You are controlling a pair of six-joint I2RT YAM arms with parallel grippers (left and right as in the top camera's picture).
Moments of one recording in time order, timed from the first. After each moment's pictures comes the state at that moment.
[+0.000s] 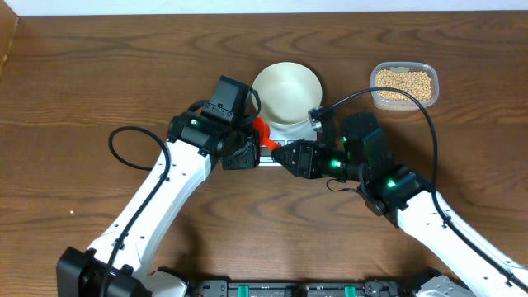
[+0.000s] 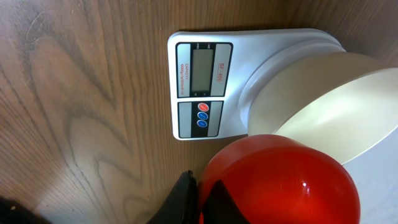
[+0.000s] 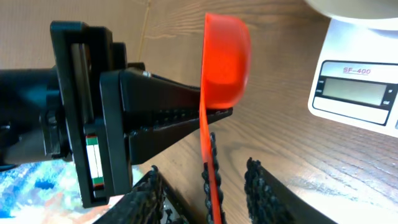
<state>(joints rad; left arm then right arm) -0.43 1.49 1.22 -0.91 0.20 -2.03 0.57 1.28 0.80 -0.07 -0.58 0.81</state>
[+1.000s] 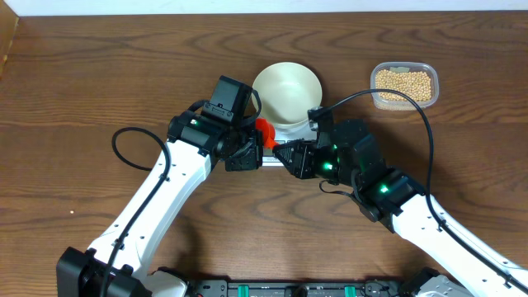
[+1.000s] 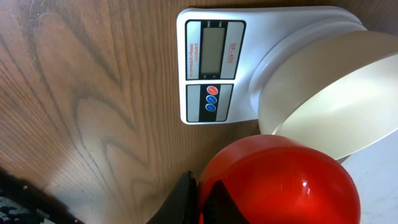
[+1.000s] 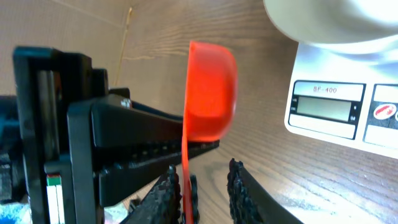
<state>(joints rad) -0.43 1.49 1.22 -0.91 0.28 -2.03 0.64 1.28 0.80 -0.06 -0.38 0.82</state>
